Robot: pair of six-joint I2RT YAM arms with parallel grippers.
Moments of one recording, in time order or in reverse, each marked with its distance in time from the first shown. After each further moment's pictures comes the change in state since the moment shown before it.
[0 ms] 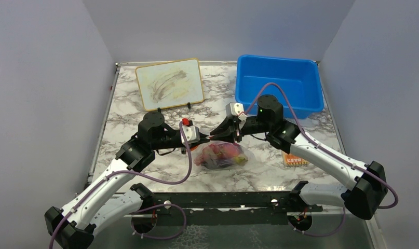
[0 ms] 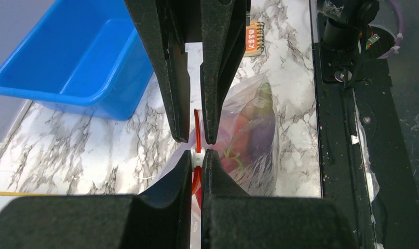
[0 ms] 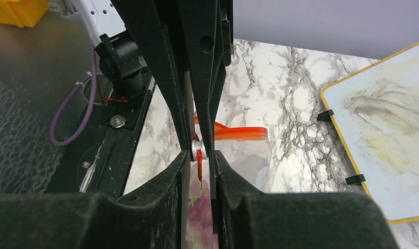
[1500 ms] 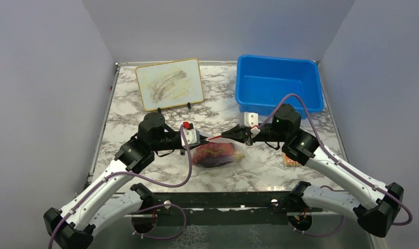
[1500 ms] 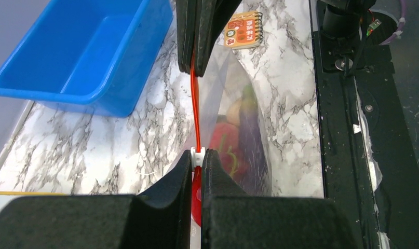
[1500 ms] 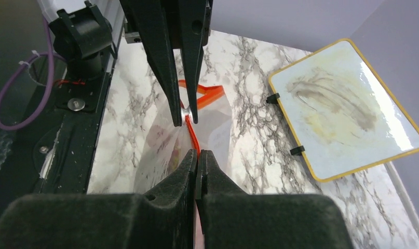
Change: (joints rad) left arm -0.003 -0.009 0.004 -0.046 -0.013 0.056; right arm 0.002 -0.206 -0.065 -0.117 0.185 -0.137
